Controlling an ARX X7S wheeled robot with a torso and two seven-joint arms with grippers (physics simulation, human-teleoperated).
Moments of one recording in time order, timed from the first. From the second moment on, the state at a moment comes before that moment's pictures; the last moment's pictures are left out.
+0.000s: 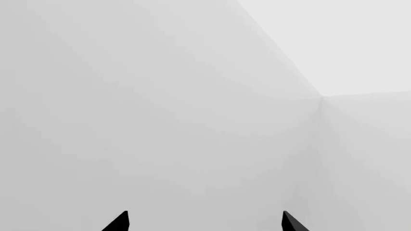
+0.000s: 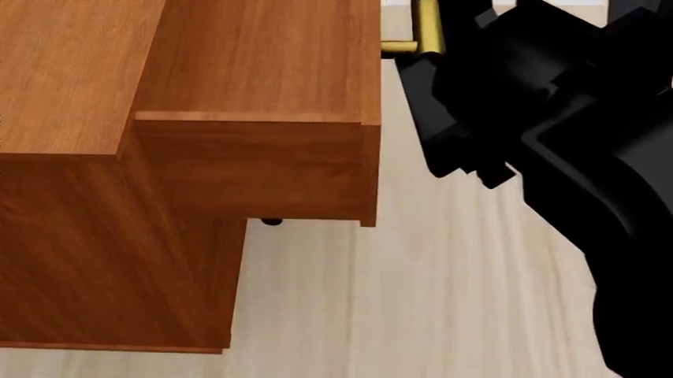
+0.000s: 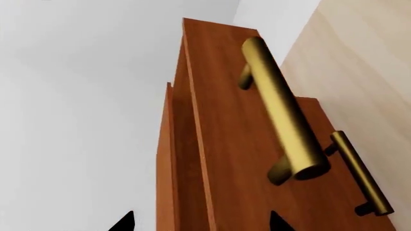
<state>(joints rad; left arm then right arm) 0.00 -0.34 -0.43 0.62 -0.28 0.23 -0.84 1.12 0.51 -0.32 -0.22 2.36 0.08 1.06</state>
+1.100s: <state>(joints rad) 0.00 -0.35 -0.43 0.62 -0.29 0.23 -0.84 1.47 0.69 -0.48 -0.34 2.25 0.40 1.26</state>
